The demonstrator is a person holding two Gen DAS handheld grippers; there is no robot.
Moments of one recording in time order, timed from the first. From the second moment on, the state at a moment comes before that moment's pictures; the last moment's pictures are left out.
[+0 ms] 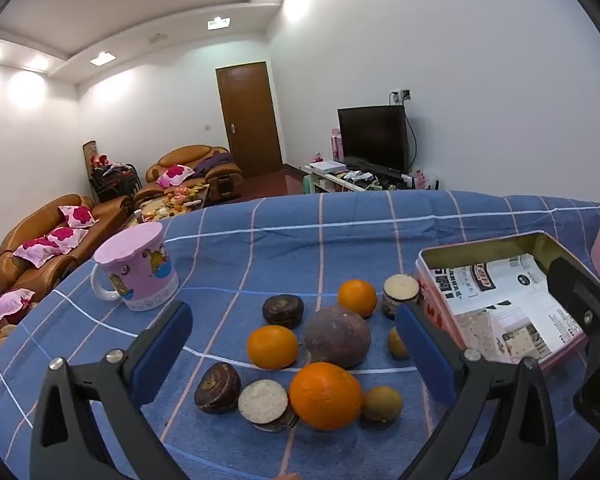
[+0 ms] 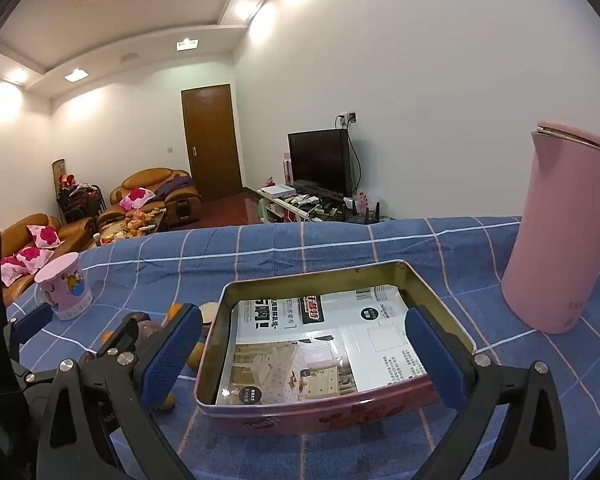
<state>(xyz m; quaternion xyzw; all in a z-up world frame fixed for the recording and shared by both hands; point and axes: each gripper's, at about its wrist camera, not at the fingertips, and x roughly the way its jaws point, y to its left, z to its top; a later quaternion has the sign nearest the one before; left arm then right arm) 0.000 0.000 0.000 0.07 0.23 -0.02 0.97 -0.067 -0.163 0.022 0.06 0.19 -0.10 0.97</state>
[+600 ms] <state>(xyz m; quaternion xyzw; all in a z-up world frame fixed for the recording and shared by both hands) -0.004 -0.003 0.002 0.07 0.23 -0.04 0.97 -0.065 -0.164 0.022 0.05 0.20 -0.11 0.97</state>
